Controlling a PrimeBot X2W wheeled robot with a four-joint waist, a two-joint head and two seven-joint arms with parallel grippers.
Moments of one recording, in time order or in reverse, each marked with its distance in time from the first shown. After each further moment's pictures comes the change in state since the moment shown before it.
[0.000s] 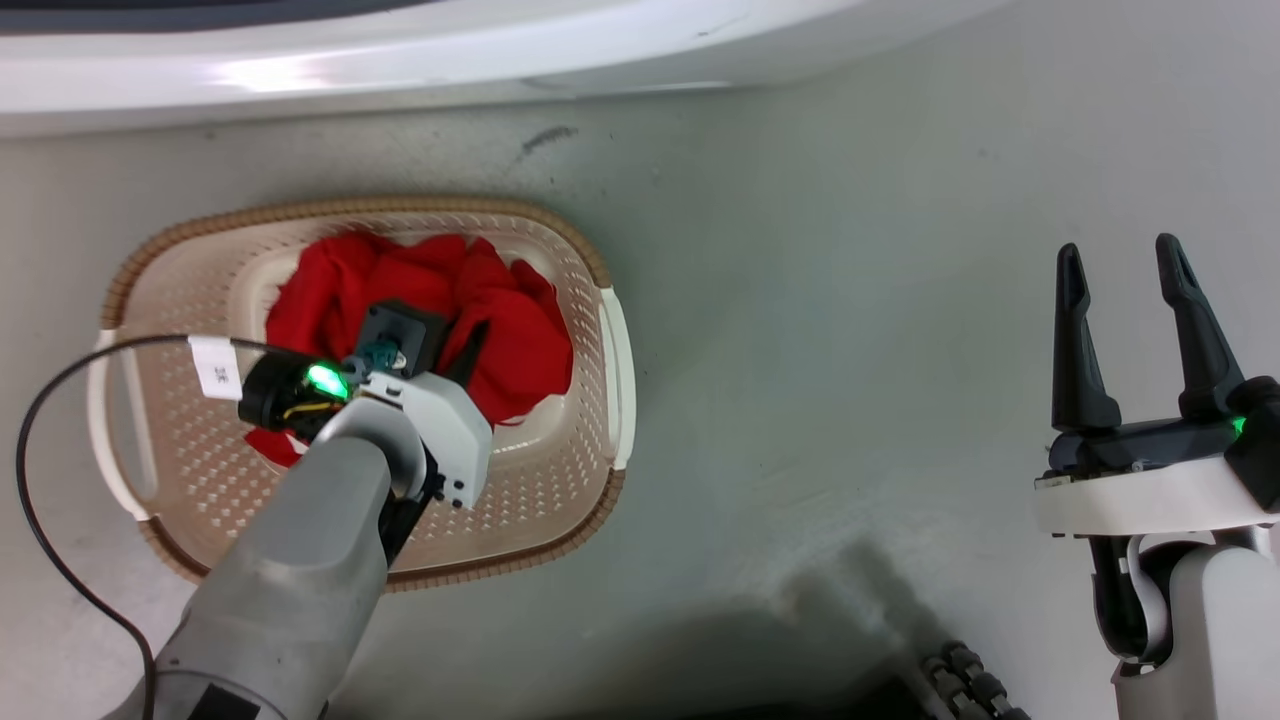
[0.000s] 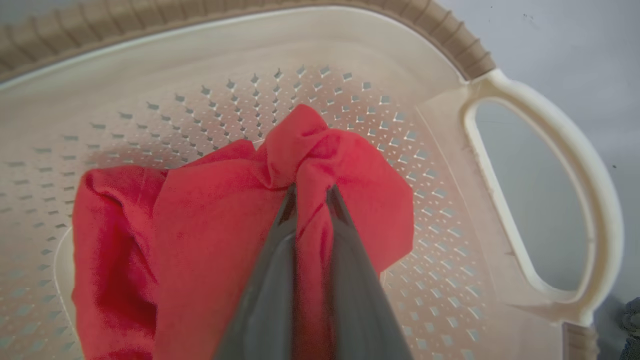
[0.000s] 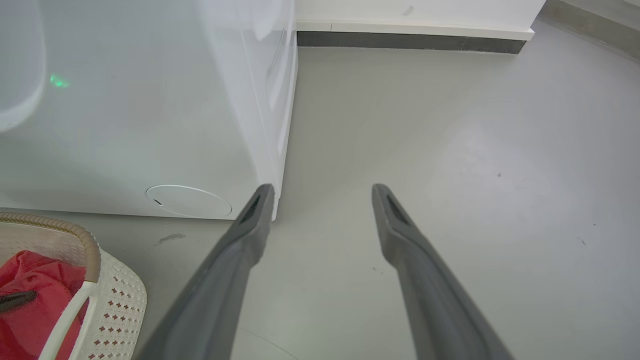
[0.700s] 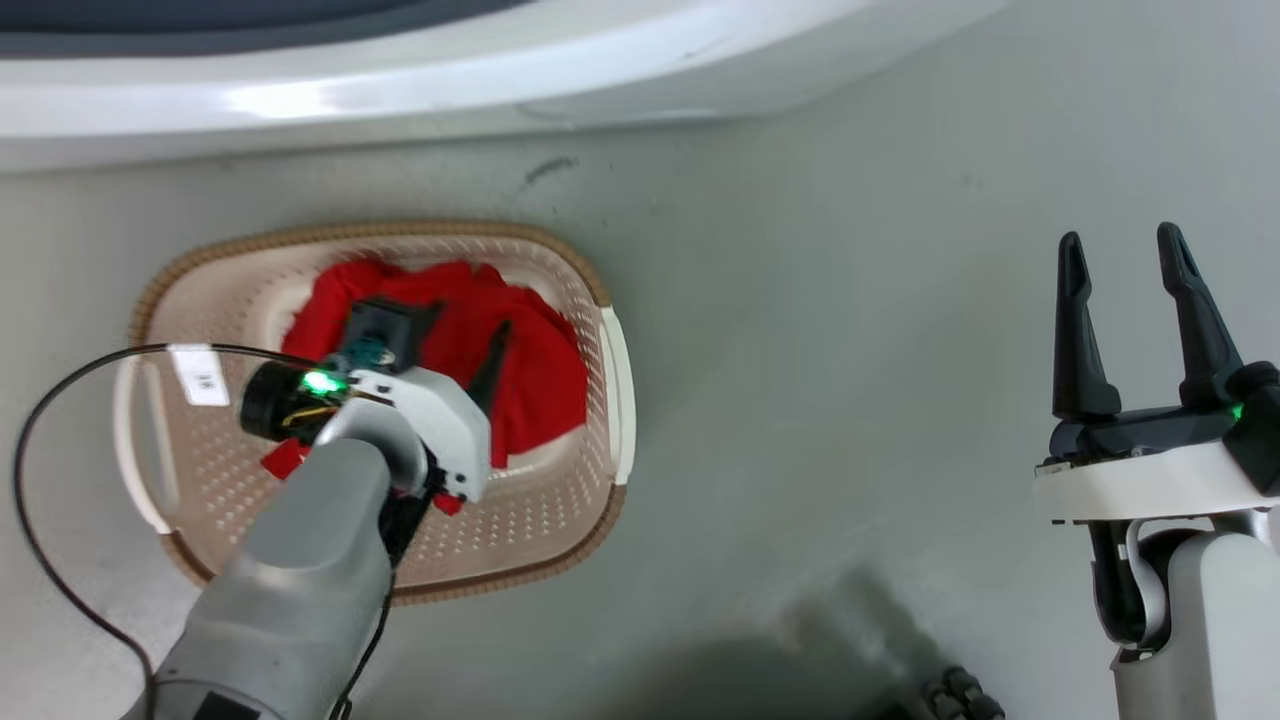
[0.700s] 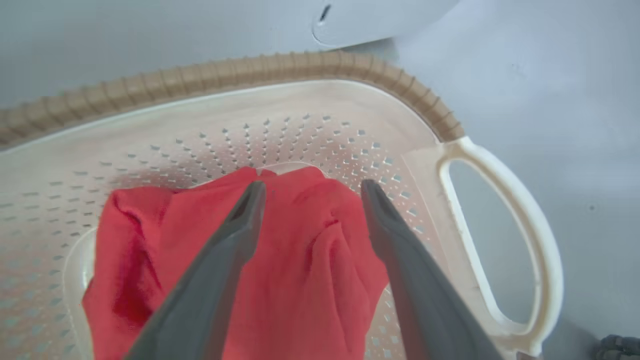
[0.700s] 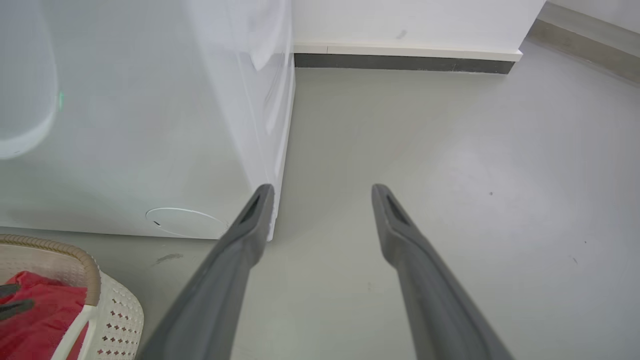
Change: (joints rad) left arm 0.004 -0.016 0.023 0.002 -0.036 -0.001 0.000; right arm -0.028 0.000 -0.005 0.025 -0.003 0.000 0.000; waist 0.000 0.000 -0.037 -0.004
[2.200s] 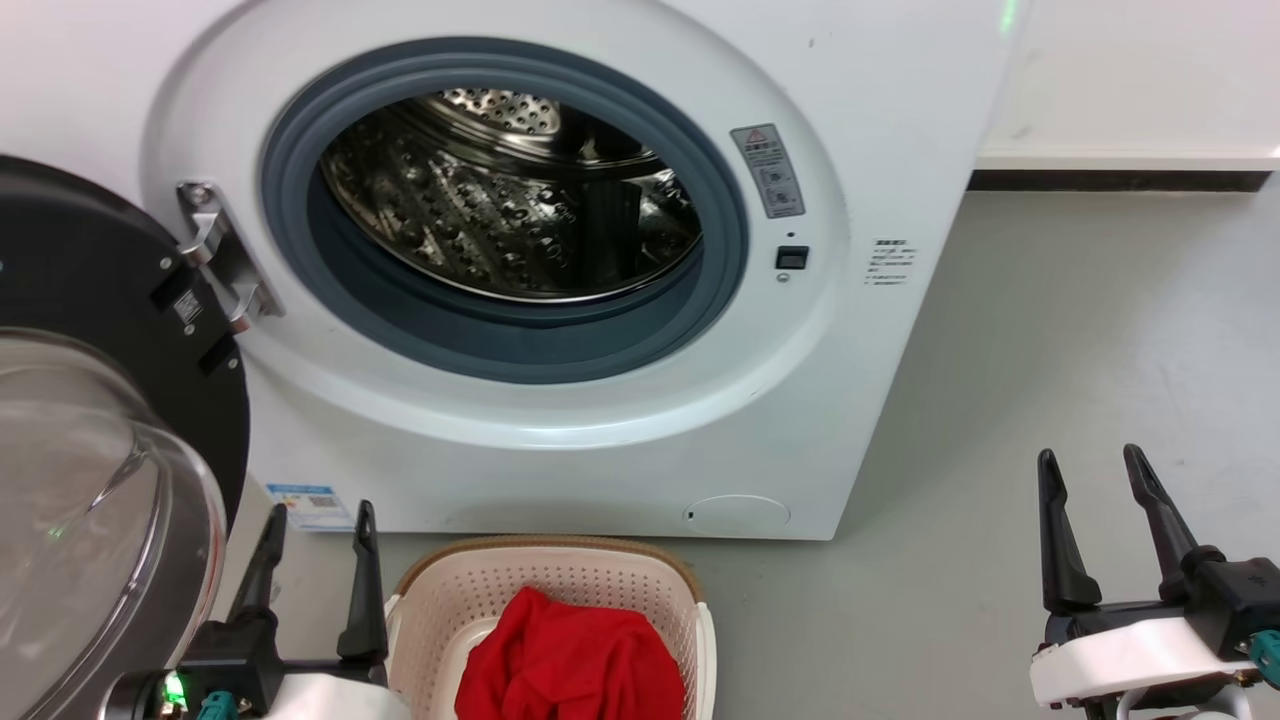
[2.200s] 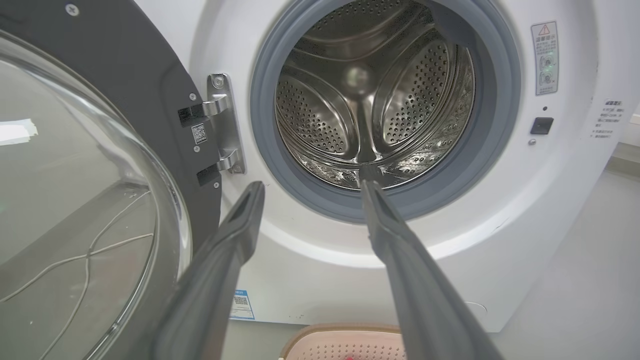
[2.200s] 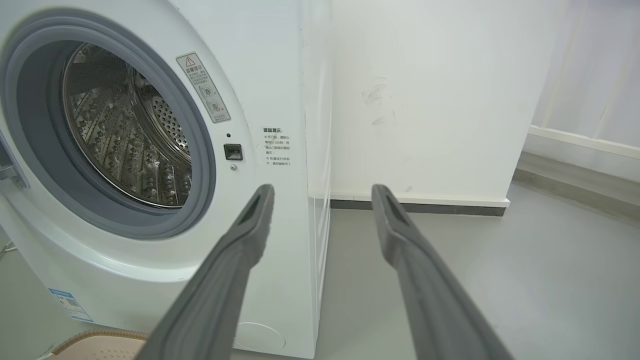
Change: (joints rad) left arm 0.864 -0.149 0.692 -0.992 0.404 0.059 0.000; right arm 0.284 0.000 -0.028 0.036 -0.028 0.000 0.000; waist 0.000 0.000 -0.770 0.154
